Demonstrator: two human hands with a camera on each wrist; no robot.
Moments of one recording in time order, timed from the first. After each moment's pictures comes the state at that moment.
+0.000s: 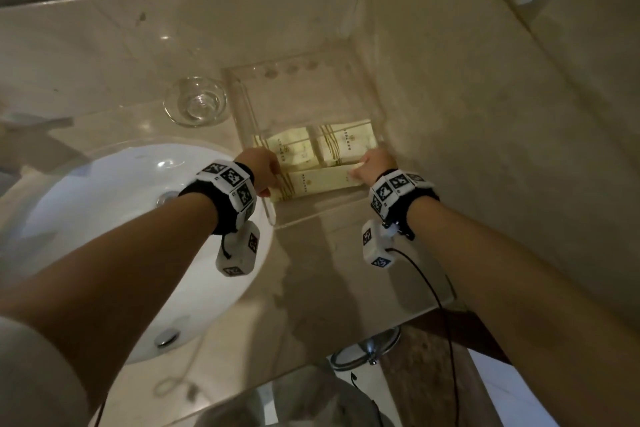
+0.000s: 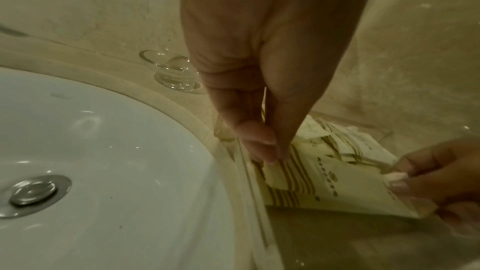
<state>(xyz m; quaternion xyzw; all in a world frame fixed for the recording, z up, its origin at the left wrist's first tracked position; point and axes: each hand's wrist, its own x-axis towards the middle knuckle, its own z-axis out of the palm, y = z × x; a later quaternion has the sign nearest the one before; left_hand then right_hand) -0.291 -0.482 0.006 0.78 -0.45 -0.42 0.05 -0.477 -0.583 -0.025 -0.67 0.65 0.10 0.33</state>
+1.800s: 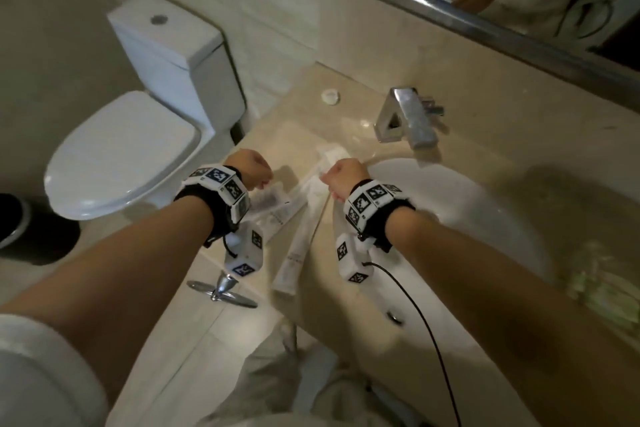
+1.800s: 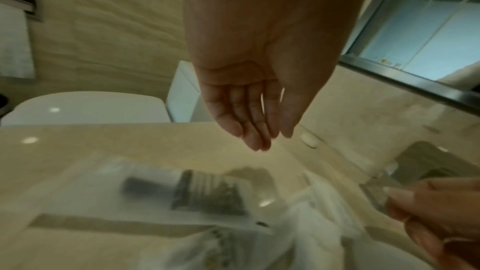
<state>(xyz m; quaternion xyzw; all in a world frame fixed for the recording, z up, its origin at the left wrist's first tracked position) -0.030 -0.013 0.040 0.91 0.03 -0.28 0.31 -0.078 -0.185 0.022 -0.85 0.26 0.19 0.42</state>
